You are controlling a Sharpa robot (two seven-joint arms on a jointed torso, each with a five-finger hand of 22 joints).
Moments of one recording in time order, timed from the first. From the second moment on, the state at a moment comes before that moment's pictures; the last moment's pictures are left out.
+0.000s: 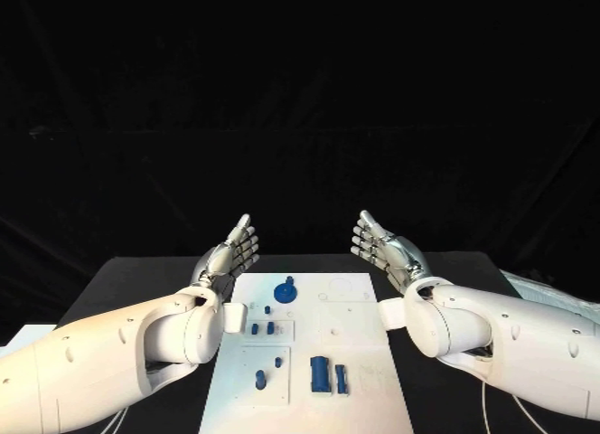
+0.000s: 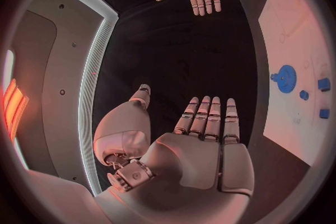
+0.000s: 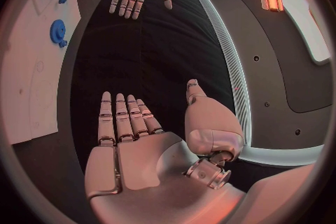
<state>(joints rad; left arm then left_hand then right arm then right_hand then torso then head) 1.06 -0.79 -0.01 1.54 0.08 -0.57 0.46 0.55 0.00 0.13 0.00 0.01 0.40 0.02 0.01 0.00 0.43 0.03 0.01 0.00 0.38 0.02 0.07 0.02 0.10 0.30 0.11 0.01 0.20 1.07 -0.78 -0.01 1.53 -0.09 -0.58 0.41 0.59 0.00 0.01 0.00 0.01 0.39 0.04 0.01 0.03 0.43 0.01 0.01 0.04 0.44 0.01 0.01 0.05 0.10 0.37 0.09 0.10 0.16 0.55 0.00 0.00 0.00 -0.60</state>
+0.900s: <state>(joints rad) 1.05 -0.78 0.00 1.57 0.01 -0.76 0.50 0.18 0.00 0.01 0.00 0.01 0.13 0.00 0.01 0.00 0.14 0.00 0.01 0.00 0.12 0.00 0.01 0.00 0.01 0.10 0.00 0.01 0.02 1.05 -0.78 0.00 1.57 0.00 -0.77 0.50 0.19 0.00 0.00 0.00 0.01 0.13 0.00 0.00 0.00 0.14 0.00 0.01 0.00 0.14 0.00 0.00 0.00 0.02 0.12 0.00 0.01 0.01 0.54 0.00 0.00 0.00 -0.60</state>
